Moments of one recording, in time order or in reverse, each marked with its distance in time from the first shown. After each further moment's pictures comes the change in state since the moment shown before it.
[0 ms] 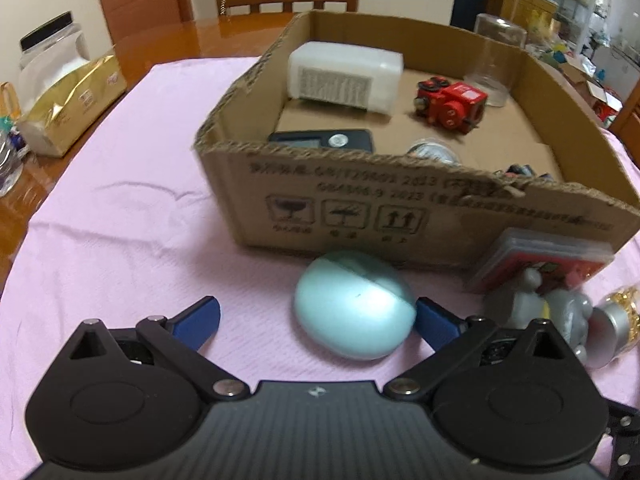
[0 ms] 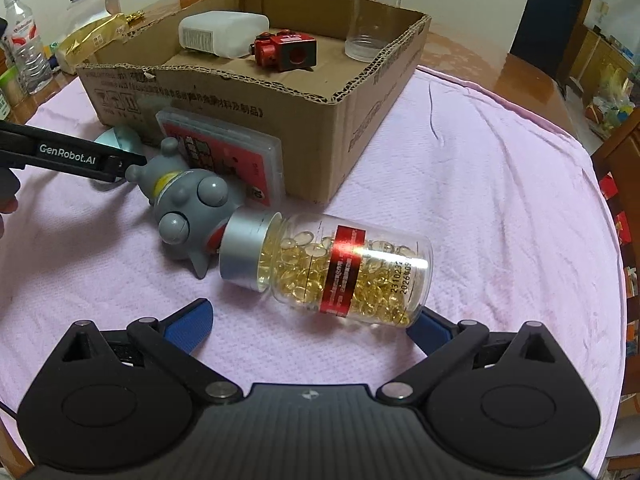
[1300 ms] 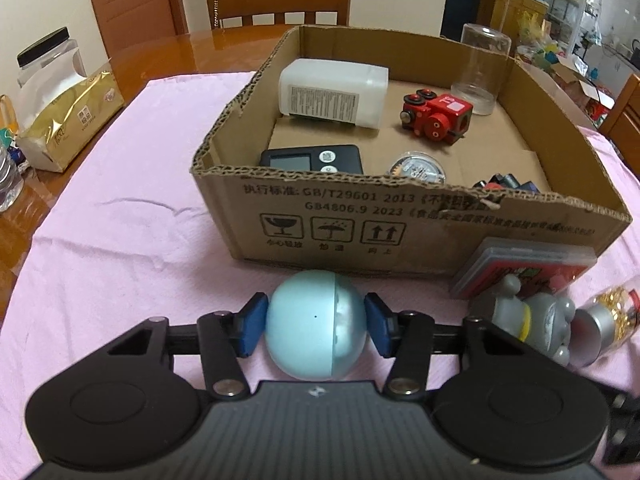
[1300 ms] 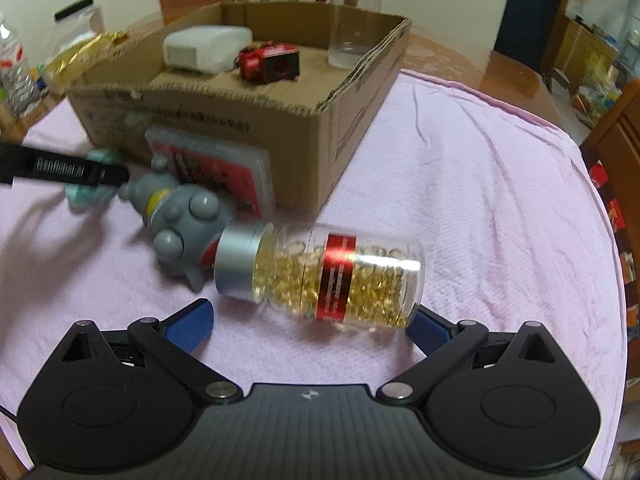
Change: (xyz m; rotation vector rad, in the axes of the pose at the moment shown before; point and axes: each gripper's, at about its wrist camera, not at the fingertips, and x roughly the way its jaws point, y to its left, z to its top) left arm -0.010 -0.006 0.001 0.032 -0.026 -0.007; right arm -0.005 -0.003 0.003 0.074 -0.038 -0.015
